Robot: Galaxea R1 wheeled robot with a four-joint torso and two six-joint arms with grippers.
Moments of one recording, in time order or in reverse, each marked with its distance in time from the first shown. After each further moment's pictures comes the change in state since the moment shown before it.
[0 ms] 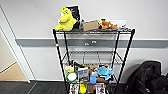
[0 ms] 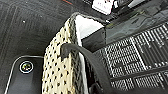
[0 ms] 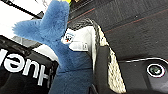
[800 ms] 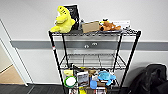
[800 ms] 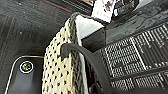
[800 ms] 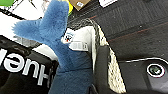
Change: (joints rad) left arm 0.000 0.000 0.000 0.000 0.000 0.000; right arm 0.000 0.000 0.000 0.000 0.000 0.000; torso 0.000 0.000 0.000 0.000
